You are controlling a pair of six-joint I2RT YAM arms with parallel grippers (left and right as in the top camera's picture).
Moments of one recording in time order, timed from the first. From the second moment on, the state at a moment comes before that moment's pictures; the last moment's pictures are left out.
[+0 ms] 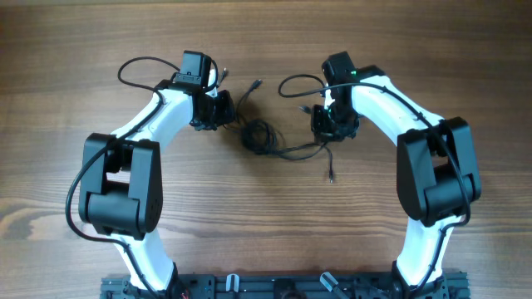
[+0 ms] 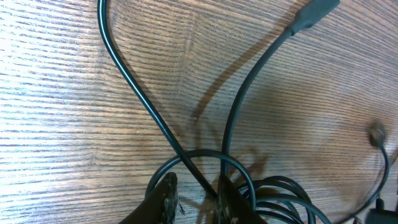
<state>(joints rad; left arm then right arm) -0.19 1.97 1.27 -0.55 0.30 -0.46 0.31 2.06 1.44 -0.92 -0.25 0.39</state>
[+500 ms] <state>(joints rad) -0.19 1.92 1.27 -0.60 0.30 -0.45 0.33 2.05 1.59 -0.99 -0.42 0.27</state>
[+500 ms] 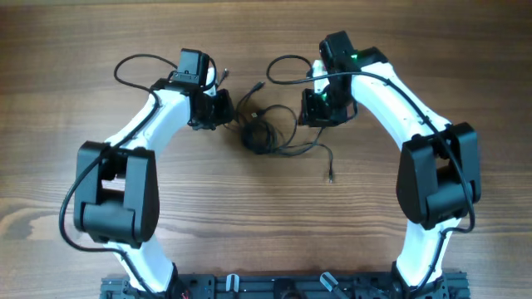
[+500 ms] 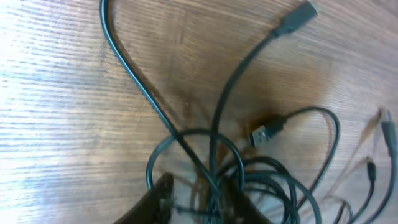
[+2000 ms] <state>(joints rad) -0.24 1.75 1.14 -0.69 0.40 -0.61 0.48 2.03 1.18 -0.27 -0.54 0.75</state>
